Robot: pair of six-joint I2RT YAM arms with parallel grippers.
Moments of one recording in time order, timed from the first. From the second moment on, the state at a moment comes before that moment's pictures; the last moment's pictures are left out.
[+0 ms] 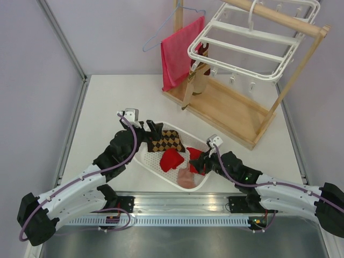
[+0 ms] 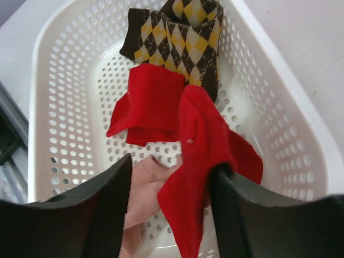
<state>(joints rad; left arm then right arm) -0.77 0.84 0.55 0.19 -0.40 -0.38 0.98 0.85 0.21 0.33 0.13 0.40</state>
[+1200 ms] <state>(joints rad) -0.61 1.67 1.14 0.44 -0.08 -0.27 0.73 0.92 0.47 0.22 0.24 0.34</state>
